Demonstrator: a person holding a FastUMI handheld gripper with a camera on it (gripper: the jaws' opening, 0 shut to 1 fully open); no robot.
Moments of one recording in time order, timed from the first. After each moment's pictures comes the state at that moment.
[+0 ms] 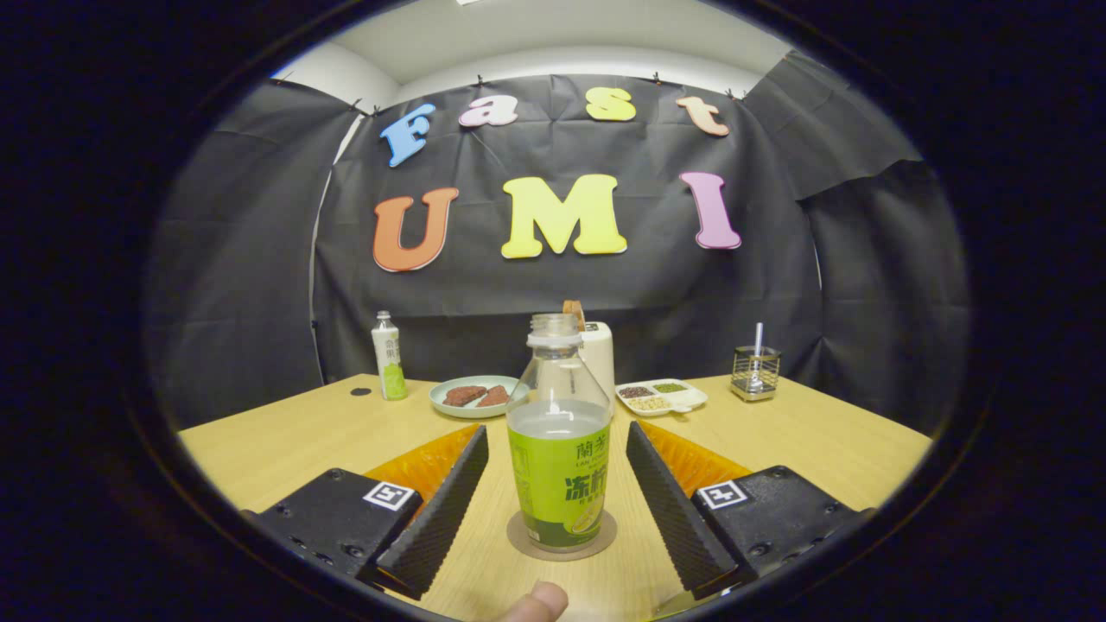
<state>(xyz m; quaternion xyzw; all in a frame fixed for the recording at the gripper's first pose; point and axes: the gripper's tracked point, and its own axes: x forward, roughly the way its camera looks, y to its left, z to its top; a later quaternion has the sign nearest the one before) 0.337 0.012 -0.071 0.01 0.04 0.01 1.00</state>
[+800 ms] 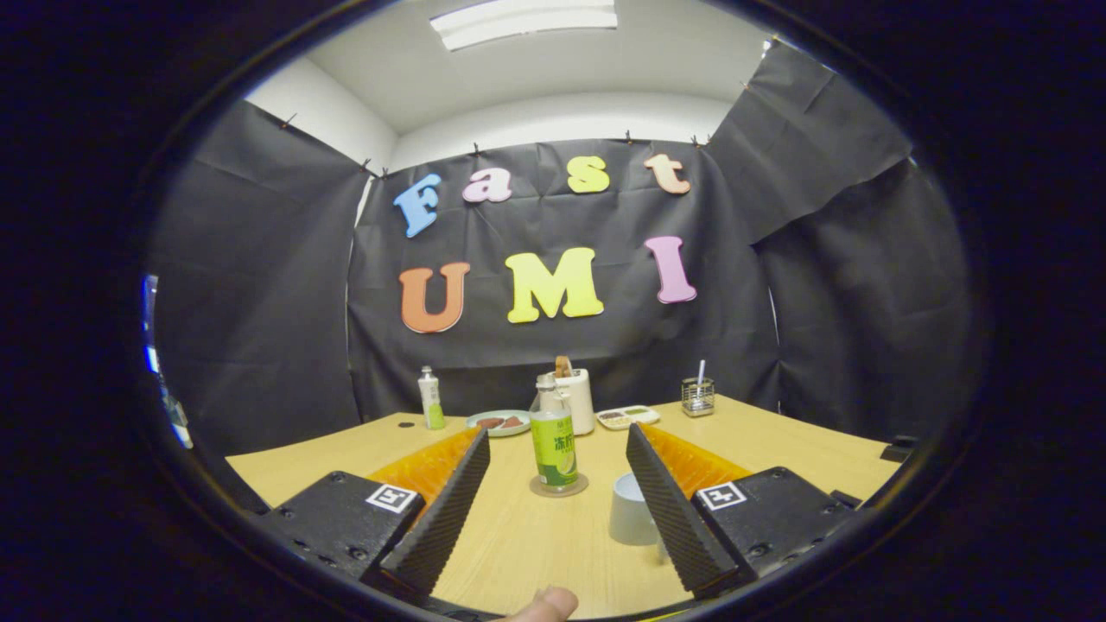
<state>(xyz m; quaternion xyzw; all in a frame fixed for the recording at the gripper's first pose) 0.090 -0.007 -0.031 0.03 -0.02 0.01 1.00</state>
